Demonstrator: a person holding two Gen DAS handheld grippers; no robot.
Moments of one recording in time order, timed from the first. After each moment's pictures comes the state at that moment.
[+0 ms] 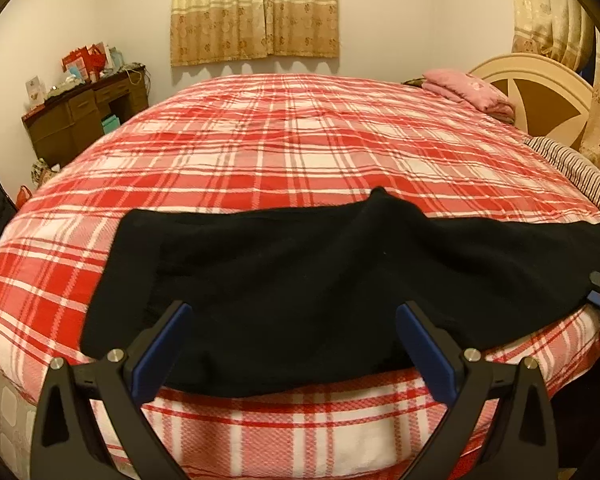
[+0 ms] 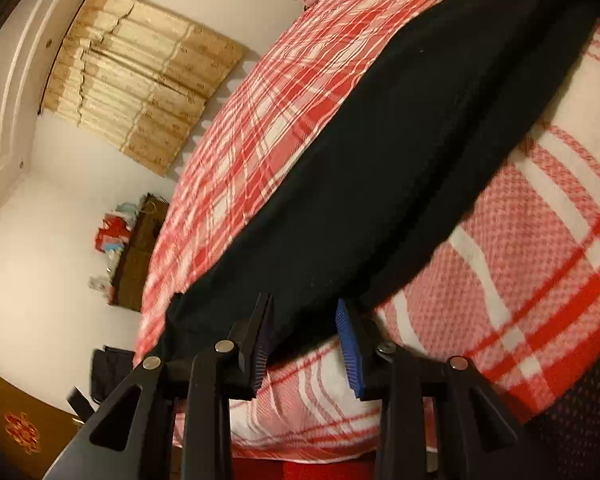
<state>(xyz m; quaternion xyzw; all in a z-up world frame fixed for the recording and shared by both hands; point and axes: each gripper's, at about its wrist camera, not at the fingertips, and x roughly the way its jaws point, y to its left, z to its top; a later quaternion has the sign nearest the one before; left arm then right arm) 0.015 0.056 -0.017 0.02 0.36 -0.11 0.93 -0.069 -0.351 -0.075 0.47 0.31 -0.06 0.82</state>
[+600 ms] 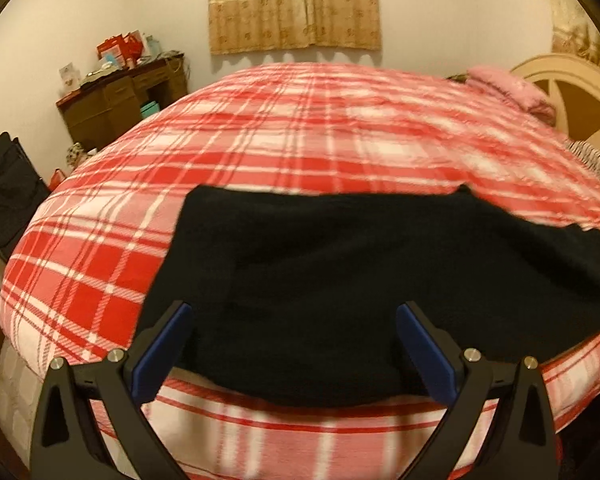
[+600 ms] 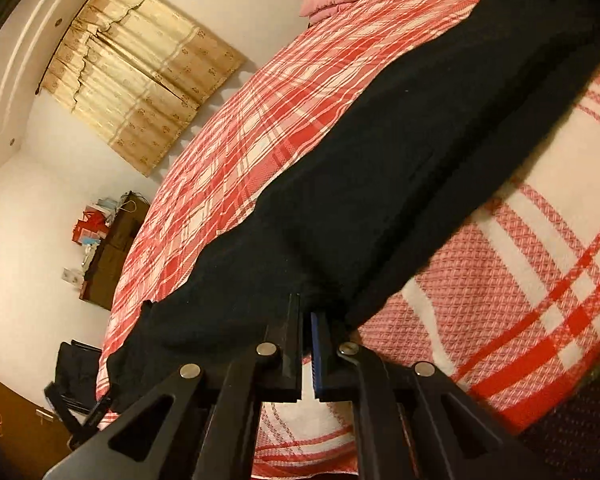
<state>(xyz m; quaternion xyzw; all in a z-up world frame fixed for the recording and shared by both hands) 0.033 0.103 -0.038 0.03 0.38 -0.02 0.92 -0.086 -0.355 -0.068 0.39 0.31 -0.10 0.86</state>
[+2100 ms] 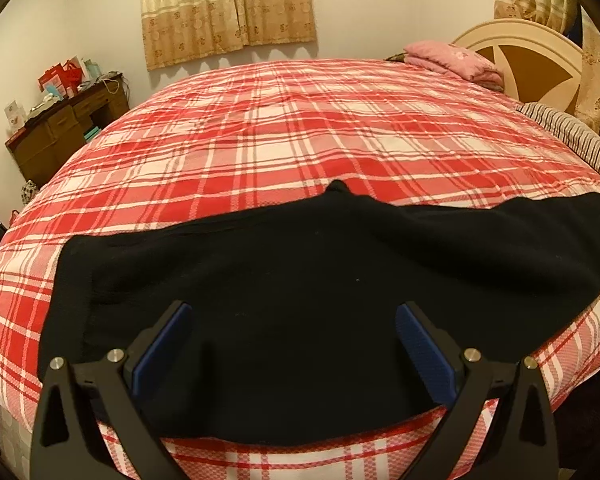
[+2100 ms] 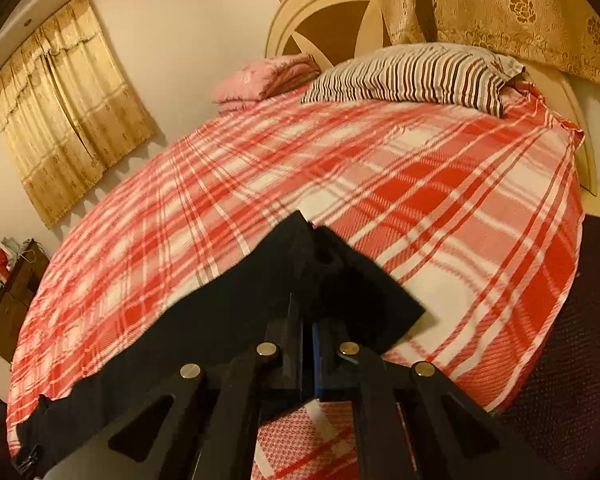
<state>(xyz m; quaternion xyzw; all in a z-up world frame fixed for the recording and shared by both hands) 0.033 0.000 -0.028 0.08 0.38 -0.12 0.92 -0.159 -0.517 0.012 0.28 0.26 -0.33 0.87</state>
